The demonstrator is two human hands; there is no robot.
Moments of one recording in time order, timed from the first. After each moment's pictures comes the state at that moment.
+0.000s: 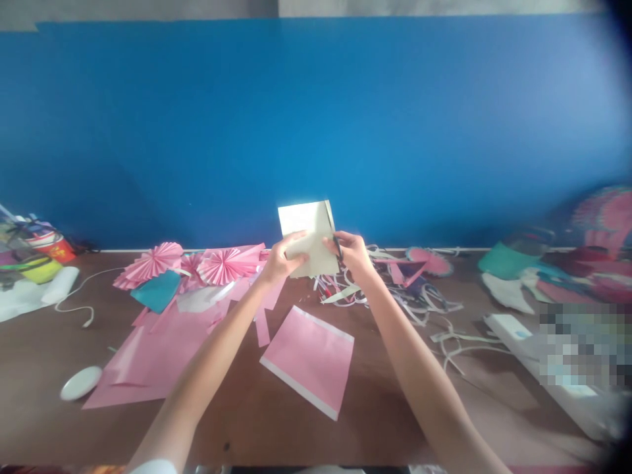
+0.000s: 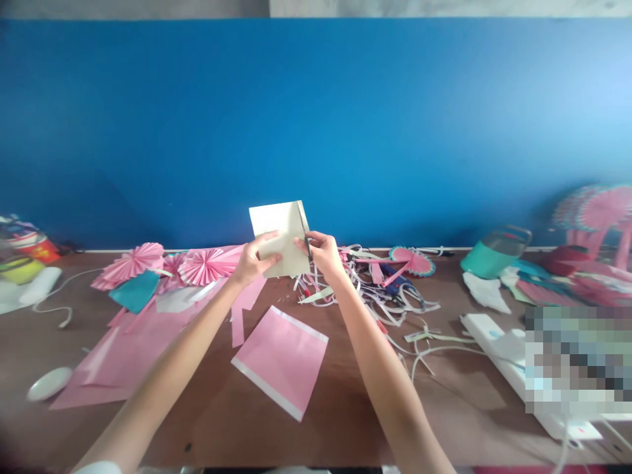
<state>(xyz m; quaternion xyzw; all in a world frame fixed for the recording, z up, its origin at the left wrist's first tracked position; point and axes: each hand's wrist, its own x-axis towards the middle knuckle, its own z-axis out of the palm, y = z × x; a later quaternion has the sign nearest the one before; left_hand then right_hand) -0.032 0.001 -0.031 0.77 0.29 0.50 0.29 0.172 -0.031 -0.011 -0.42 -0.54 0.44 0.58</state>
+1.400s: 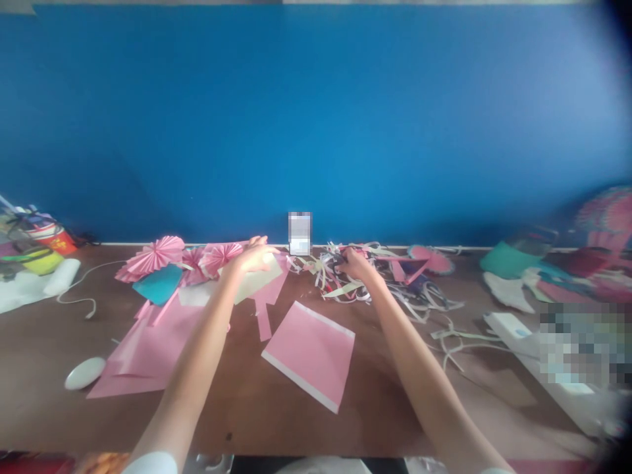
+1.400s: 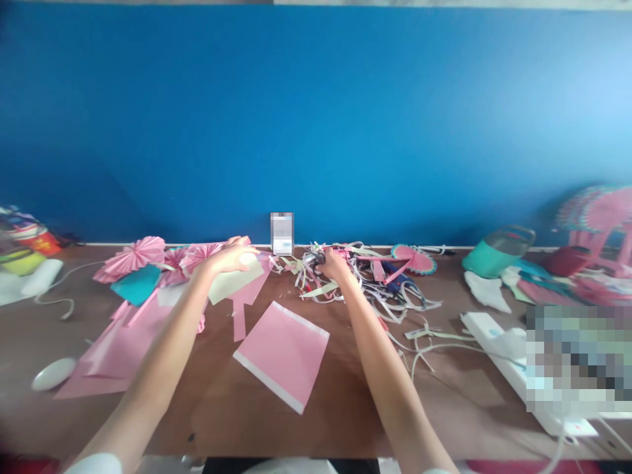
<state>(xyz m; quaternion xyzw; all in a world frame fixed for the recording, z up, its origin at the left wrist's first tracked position) -0.124 0.048 -0.041 0.83 0.53 0.11 0.15 0.207 0.016 -0.083 -0.72 -0.67 0.15 0.13</state>
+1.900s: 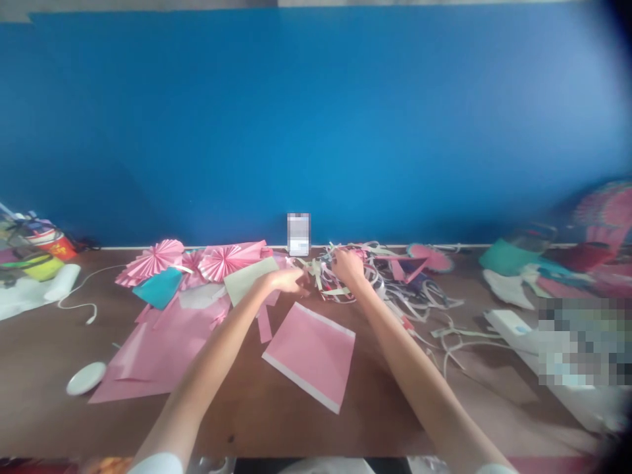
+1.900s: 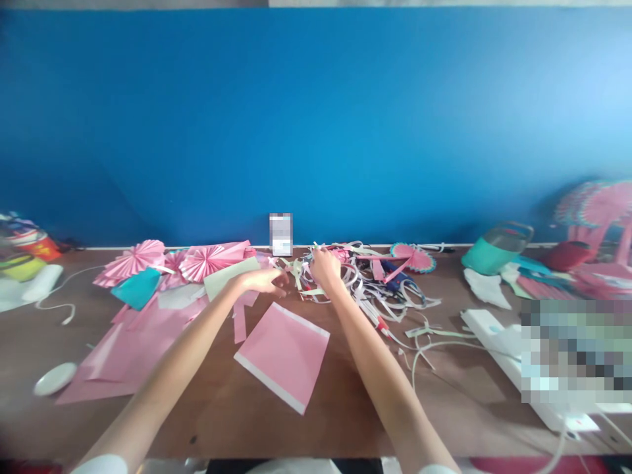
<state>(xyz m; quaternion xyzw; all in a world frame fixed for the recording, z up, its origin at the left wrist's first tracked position) -0.040 0.017 -0.061 0.86 0.43 -0.04 0.28 0.173 0.000 -0.076 -0.71 -0.69 0.03 0.14</state>
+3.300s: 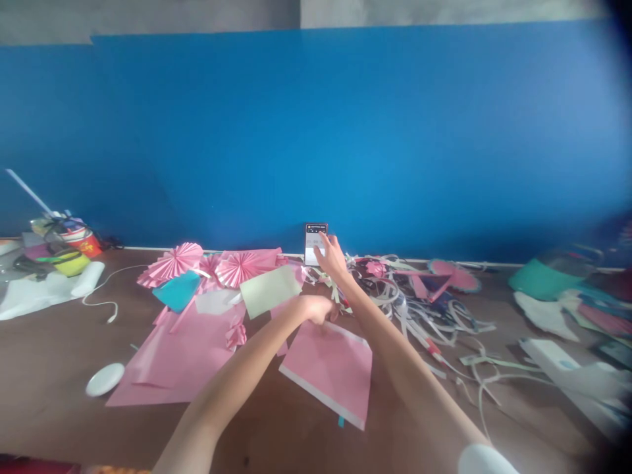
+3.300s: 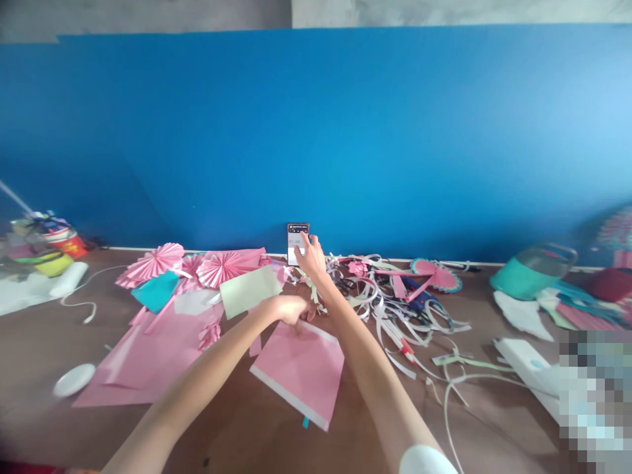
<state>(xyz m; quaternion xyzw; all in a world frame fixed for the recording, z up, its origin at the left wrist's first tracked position) -0.029 0.008 -0.084 0.89 0.31 -0.23 0.23 0.082 0.090 -0.088 -0.58 -0.72 0.03 0.38</state>
